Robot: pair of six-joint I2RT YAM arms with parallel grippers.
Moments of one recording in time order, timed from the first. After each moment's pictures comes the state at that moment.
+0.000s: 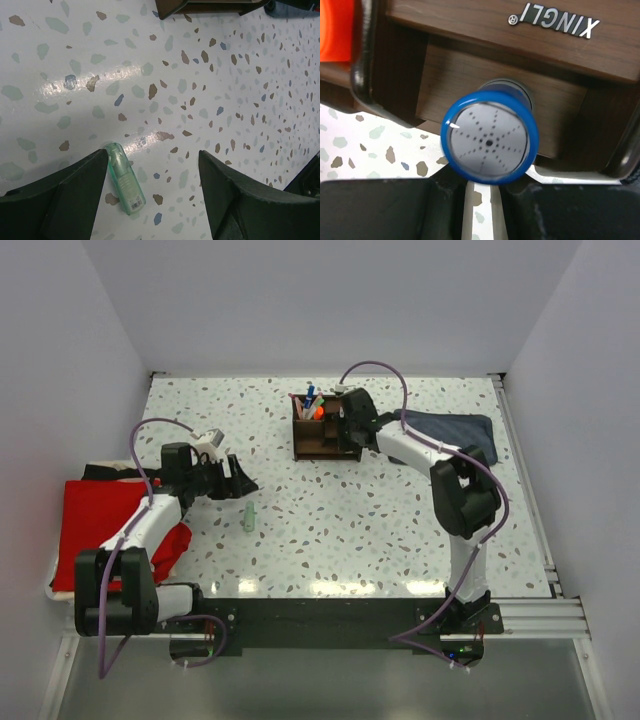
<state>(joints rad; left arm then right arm) 0.03 1.26 0.64 -0.14 0.63 -0.21 0.53 2.02 1.54 -0.37 0.10 0.29</state>
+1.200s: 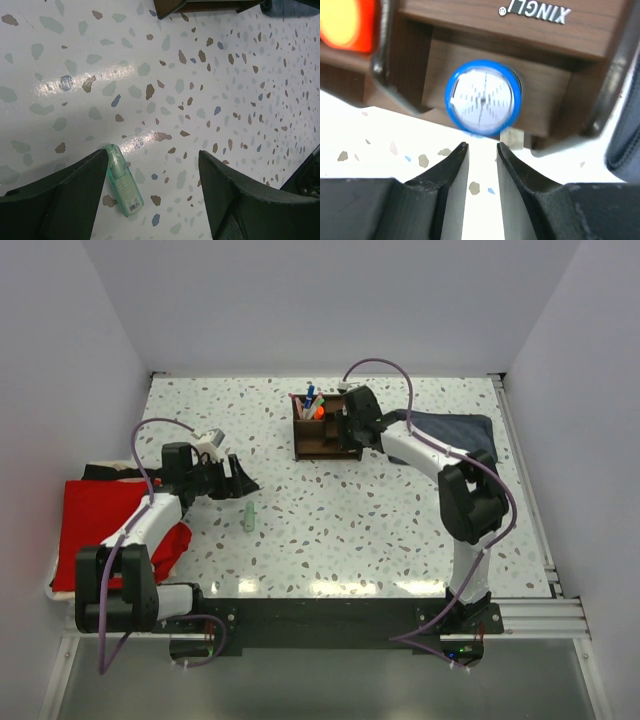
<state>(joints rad) 0.03 1.28 0.65 -0.13 0.65 -0.21 0.53 1.97 1.53 -0.38 0.11 0.30</state>
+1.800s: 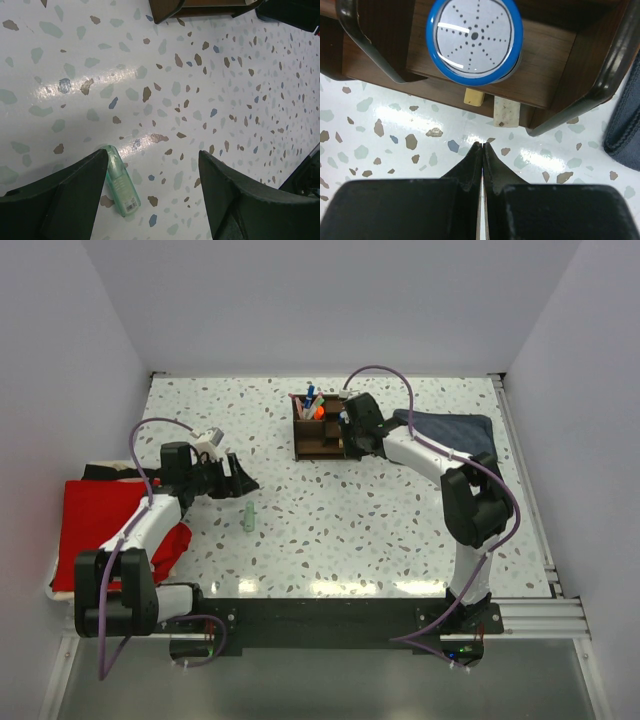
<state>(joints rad) 0.03 1.26 0.65 -0.13 0.65 -0.23 0.54 1.92 1.45 -0.40 0.12 0.26</state>
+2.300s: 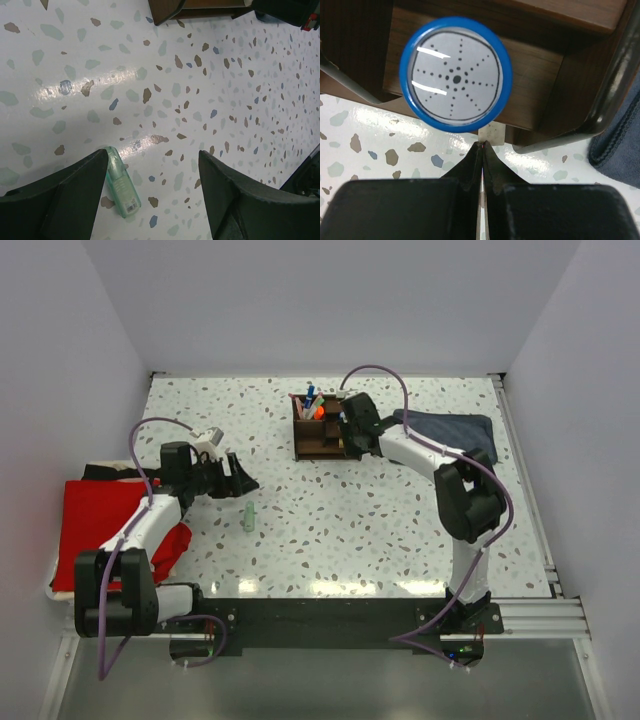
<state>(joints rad) 0.04 1.26 0.65 -0.13 0.65 -0.23 0.54 1.97 1.49 -0.39 0.17 0.21</state>
